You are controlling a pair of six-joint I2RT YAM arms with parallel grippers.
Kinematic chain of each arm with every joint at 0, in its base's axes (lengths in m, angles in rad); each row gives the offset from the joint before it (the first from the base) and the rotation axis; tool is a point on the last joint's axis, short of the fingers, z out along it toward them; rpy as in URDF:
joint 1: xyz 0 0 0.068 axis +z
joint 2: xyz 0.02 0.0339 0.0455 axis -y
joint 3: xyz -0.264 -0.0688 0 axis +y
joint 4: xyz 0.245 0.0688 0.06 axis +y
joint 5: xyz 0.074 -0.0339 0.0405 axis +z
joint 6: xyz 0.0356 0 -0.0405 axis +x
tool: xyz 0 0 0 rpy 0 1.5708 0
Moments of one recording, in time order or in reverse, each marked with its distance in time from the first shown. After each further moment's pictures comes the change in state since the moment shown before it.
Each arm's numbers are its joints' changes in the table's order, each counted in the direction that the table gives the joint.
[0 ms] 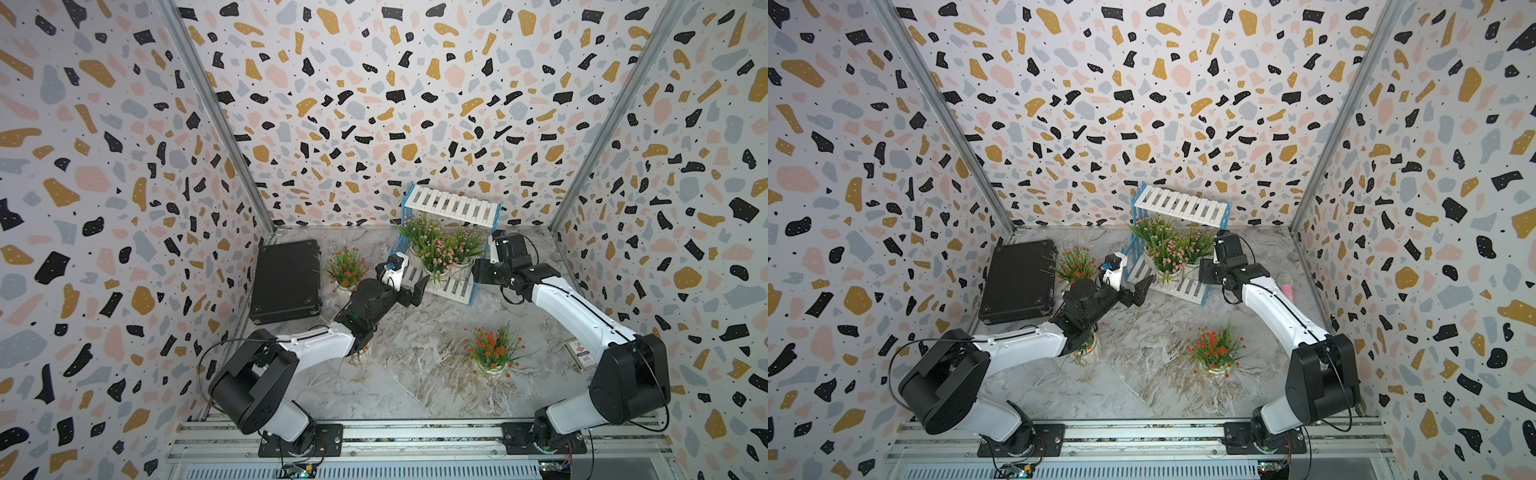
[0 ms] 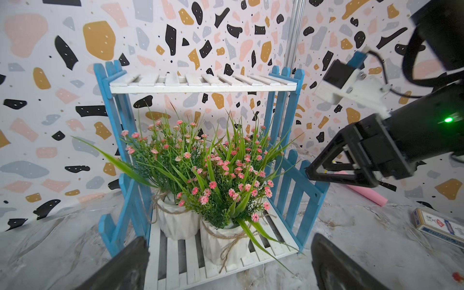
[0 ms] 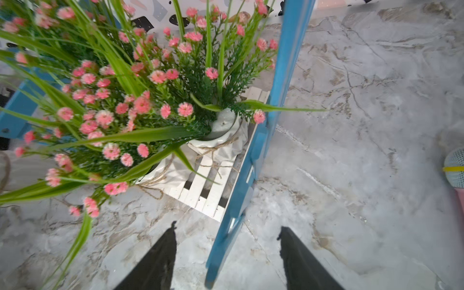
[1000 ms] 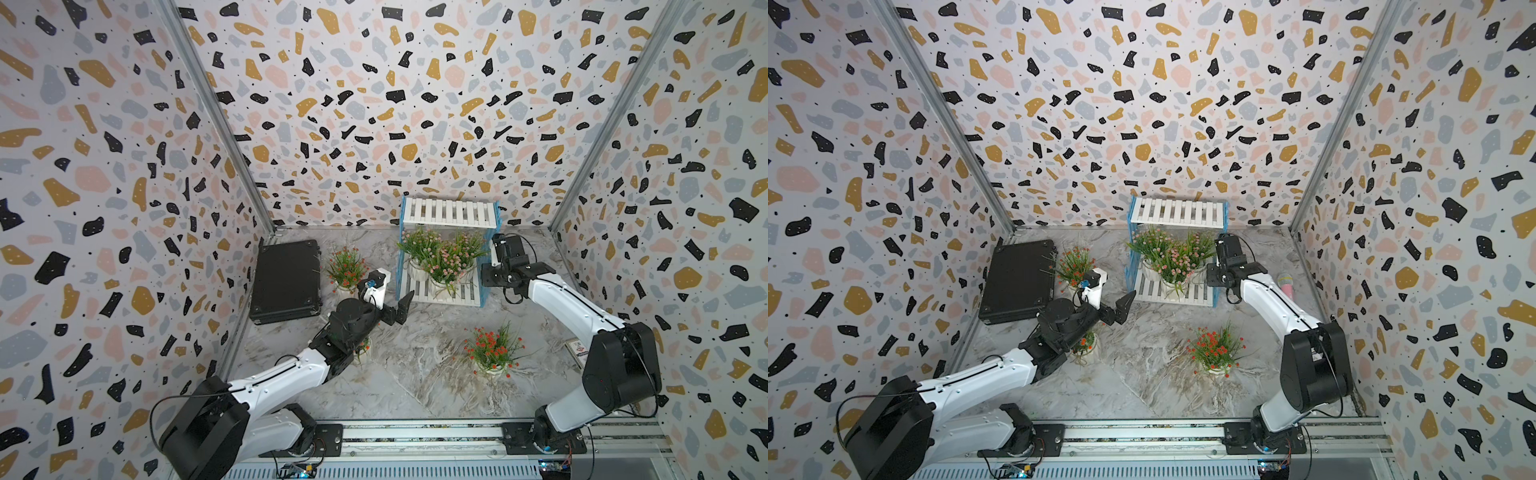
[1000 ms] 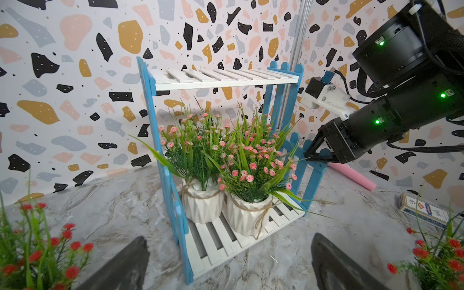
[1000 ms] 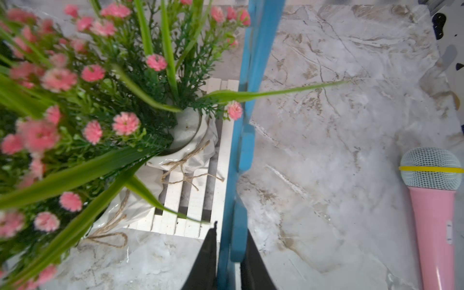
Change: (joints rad) left arm -0.016 0.303 0.167 0.180 0.060 -0.021; right arm -0.032 -0.030 0.009 0.038 -0.059 -0.148
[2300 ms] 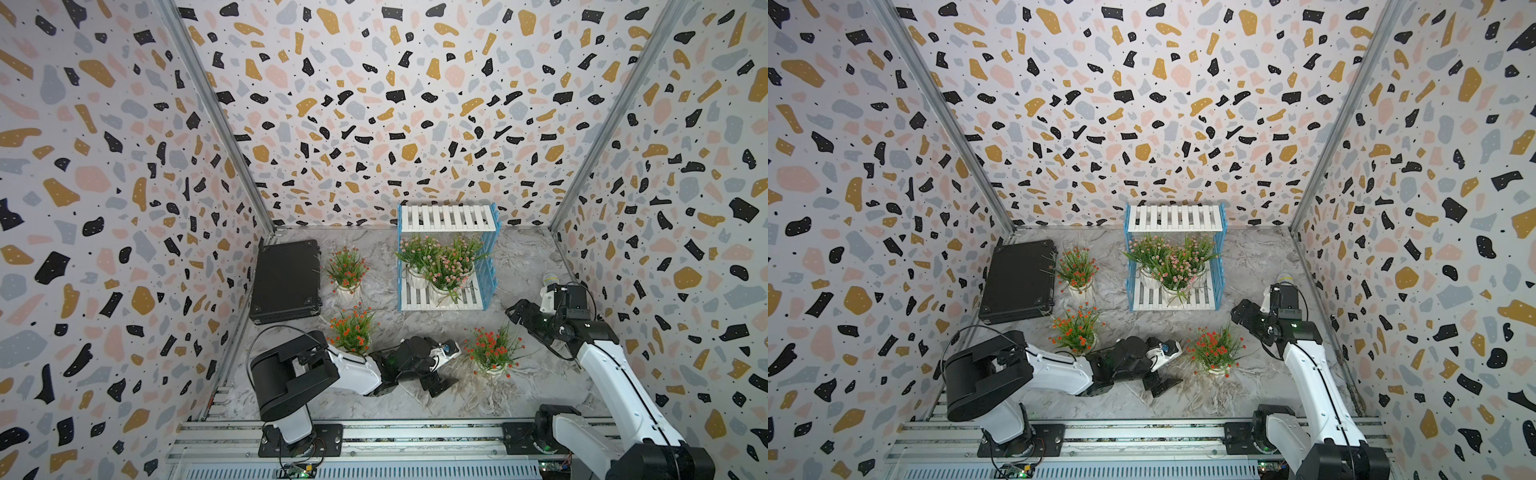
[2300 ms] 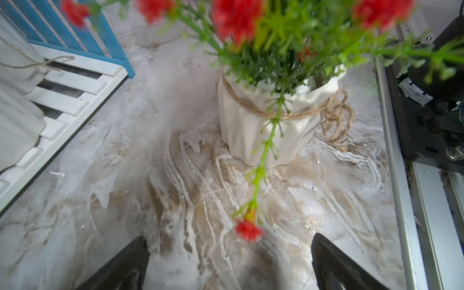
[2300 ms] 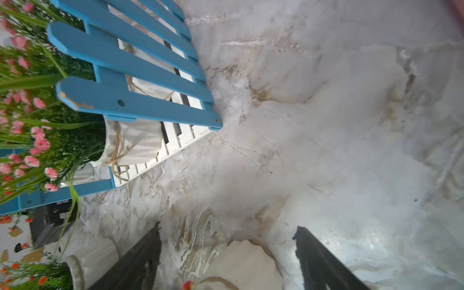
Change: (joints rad) left arm -0.425 -0.556 -0.079 -0.001 -0.187 0.175; right arm -0.333 0.583 0.470 0.159 0.439 0.390
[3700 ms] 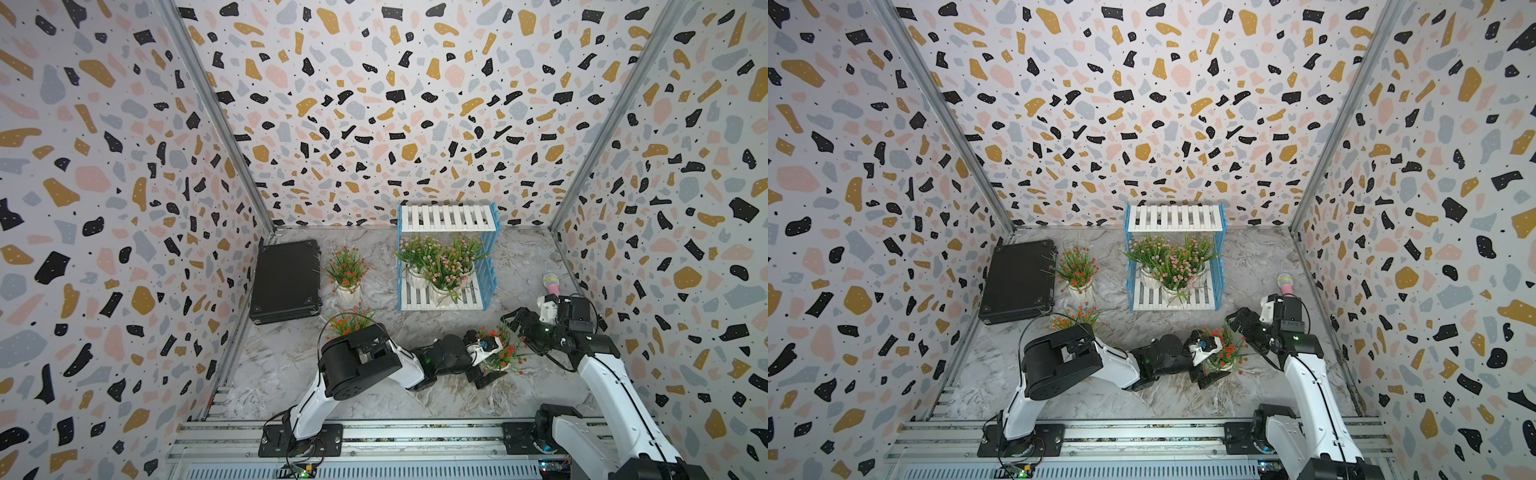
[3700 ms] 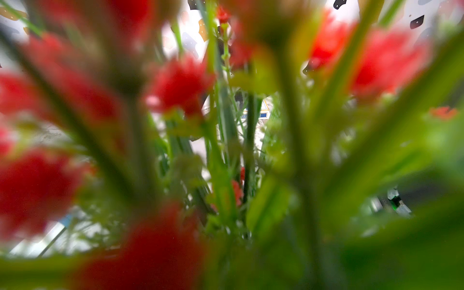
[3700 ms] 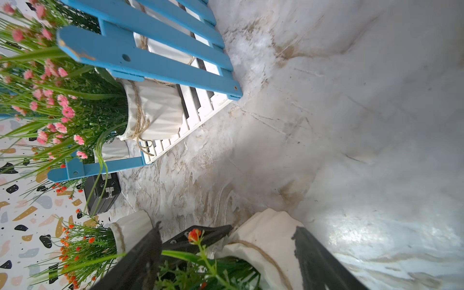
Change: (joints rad) left arm -0.077 -0.407 -0.367 -0.352 -0.057 -0.011; right arm -0.048 0.073 0.090 -0.011 0.173 0.037
